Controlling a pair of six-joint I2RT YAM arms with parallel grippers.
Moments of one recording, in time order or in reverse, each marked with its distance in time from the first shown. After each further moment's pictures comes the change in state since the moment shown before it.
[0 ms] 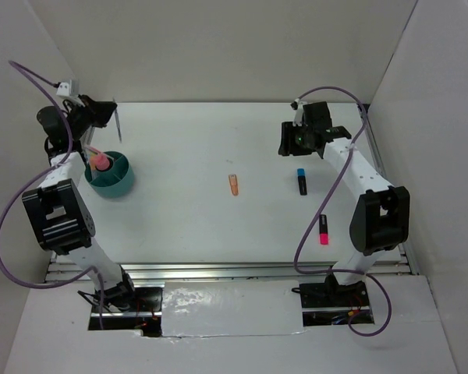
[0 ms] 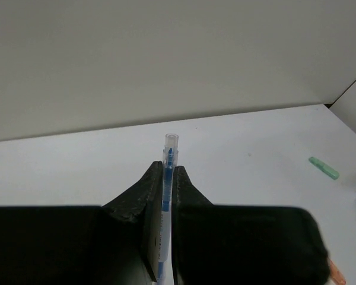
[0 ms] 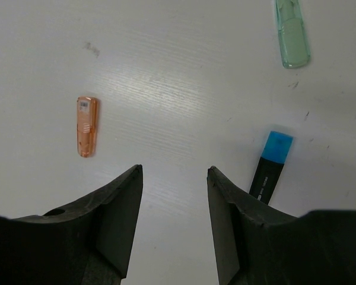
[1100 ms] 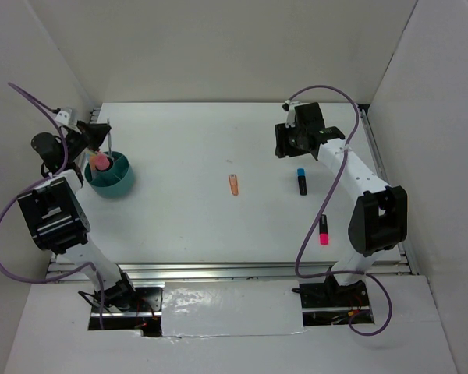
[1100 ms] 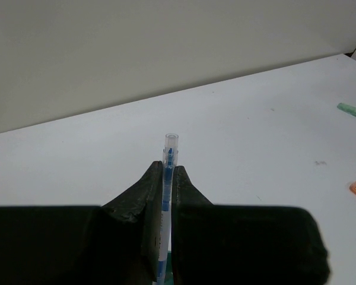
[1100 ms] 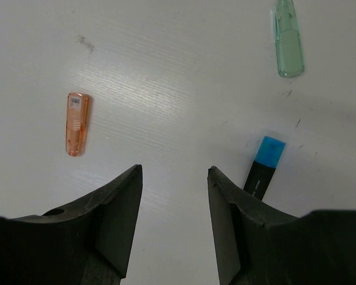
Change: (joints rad) left arm 0.144 0.049 -0.224 0.301 0.204 0.123; right arm 0.064 0.000 0.005 0.001 0.079 -0.063
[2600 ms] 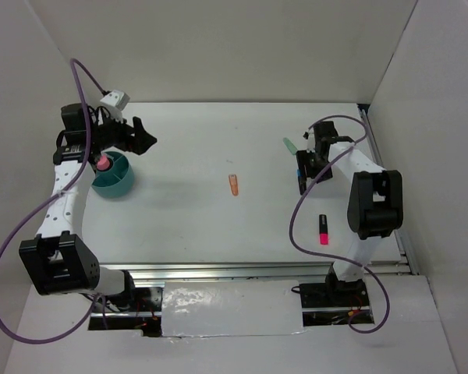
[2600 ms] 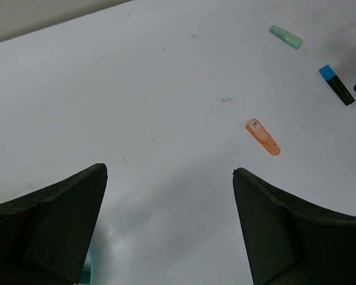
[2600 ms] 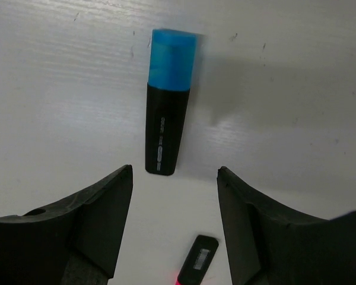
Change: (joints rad) left arm -0.352 -0.394 0.251 -1.237 -0.269 0.370; right arm -0.208 0.118 -0.135 -0.133 0.042 -0.107
